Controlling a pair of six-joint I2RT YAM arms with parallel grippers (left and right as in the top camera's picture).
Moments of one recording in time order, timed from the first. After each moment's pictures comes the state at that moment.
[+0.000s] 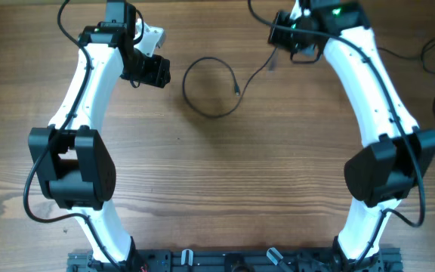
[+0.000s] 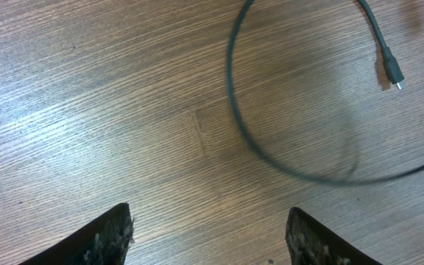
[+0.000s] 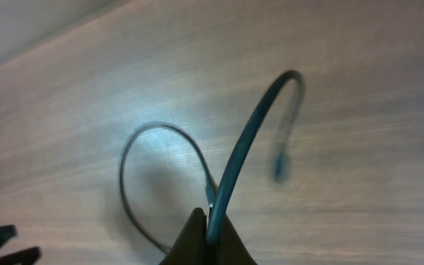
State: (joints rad) left arm -0.07 2.01 1.73 -1.00 0.21 0.21; right arm 0.24 2.04 2.05 -1.02 -0.13 0.51
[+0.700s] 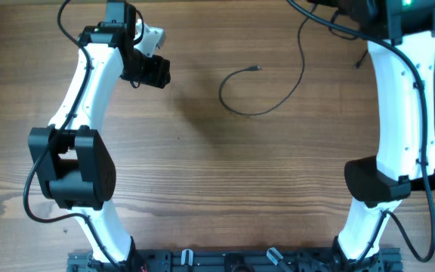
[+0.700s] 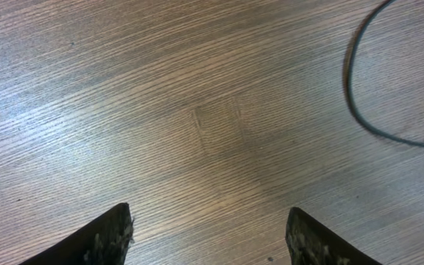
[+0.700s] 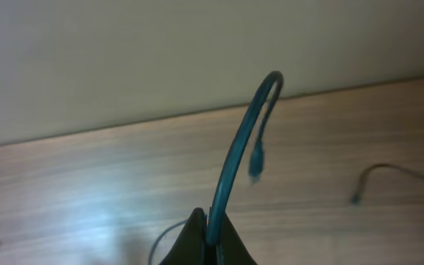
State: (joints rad) left arm -0.07 2.01 1.73 -1.01 0.21 0.21; right arm 0.24 2.03 2.68 -1.32 0.16 0.31
